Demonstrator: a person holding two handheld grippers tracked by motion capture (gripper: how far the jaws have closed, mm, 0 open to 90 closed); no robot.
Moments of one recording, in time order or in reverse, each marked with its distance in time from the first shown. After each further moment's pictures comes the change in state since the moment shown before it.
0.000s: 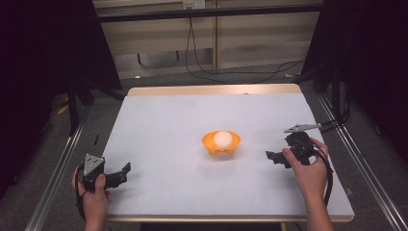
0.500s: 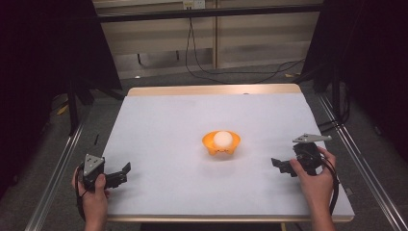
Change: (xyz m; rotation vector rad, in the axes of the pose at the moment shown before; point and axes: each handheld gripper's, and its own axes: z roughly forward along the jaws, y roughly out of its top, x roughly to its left) left arm 0.000 0.000 0.000 -0.001 0.001 0.001; right arm -0.007 -0.033 -0.007 -0.072 0.005 0.000
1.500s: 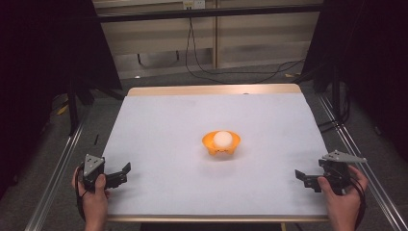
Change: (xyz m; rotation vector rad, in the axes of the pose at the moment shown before) left arm -0.001 0.000 0.000 -0.005 0.000 0.005; right arm -0.033 -0.061 -0.040 -0.068 -0.074 0.090
